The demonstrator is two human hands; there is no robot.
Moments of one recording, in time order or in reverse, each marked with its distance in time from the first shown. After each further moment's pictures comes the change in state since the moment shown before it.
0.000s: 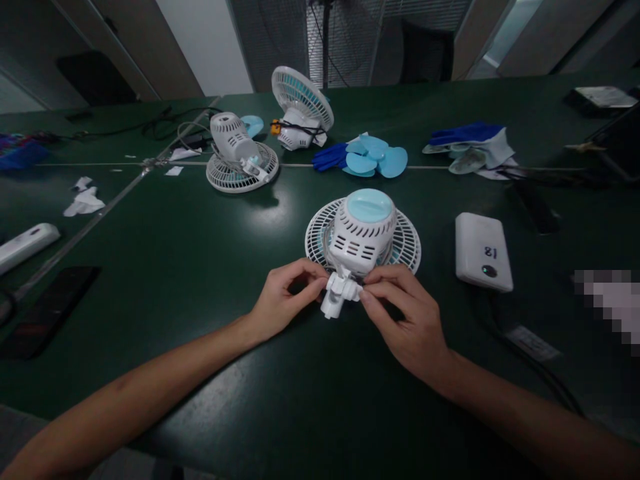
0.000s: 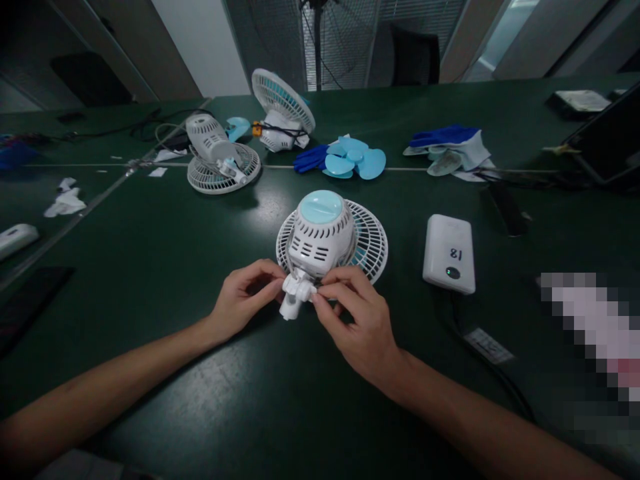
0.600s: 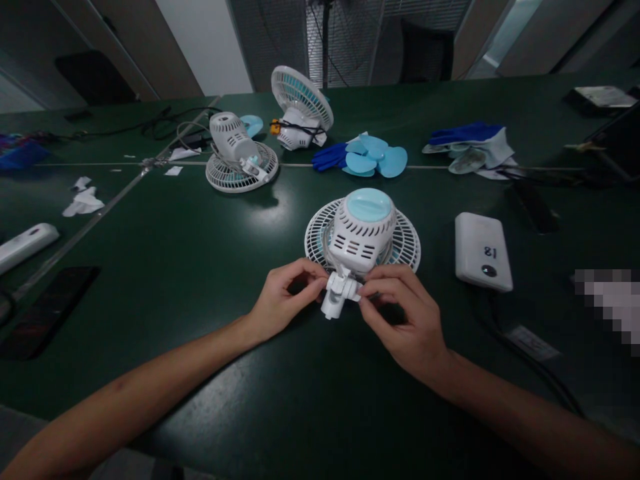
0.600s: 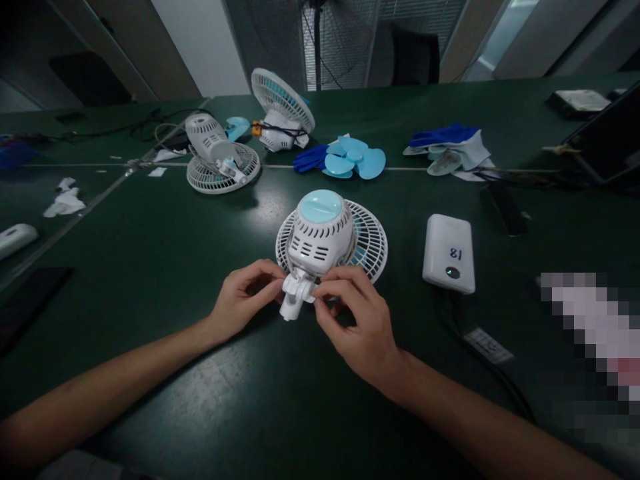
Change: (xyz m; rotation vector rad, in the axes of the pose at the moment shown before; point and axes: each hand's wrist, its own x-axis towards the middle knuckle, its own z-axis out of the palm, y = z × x) left_hand -0.001 -0.001 0.000 0.003 -0.001 -0.011; right_hand -0.001 -0.001 0.001 0.046 0.006 0.011
